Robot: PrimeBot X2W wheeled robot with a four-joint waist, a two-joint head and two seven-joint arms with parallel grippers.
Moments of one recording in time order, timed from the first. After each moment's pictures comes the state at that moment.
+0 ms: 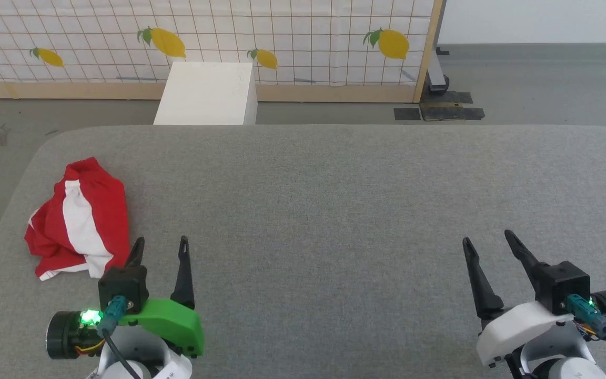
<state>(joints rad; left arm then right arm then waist) -0.01 0.06 -0.01 0.00 -0.02 0.00 0.00 0.02 -0.05 0.00 0.00 0.01 0.13 0.00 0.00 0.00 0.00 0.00</state>
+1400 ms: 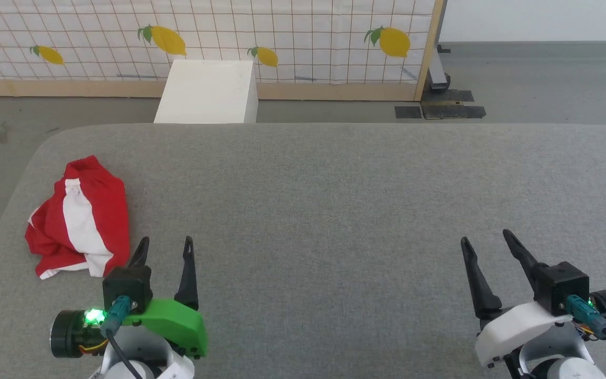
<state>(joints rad) -0.01 0.06 -0.03 0.00 -0.03 0.00 0.00 0.02 -0.05 0.00 0.00 0.01 0.13 -0.01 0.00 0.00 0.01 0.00</state>
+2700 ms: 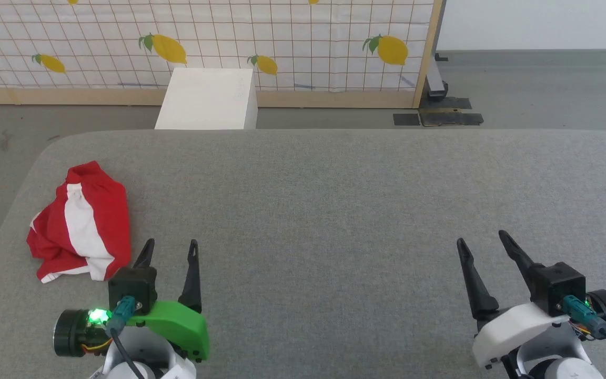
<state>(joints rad) -0.01 0.09 -0.07 0.00 -0.05 0.01 0.01 0.02 -0.06 0.02 0.00 0.02 0.13 -0.01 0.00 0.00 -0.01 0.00</state>
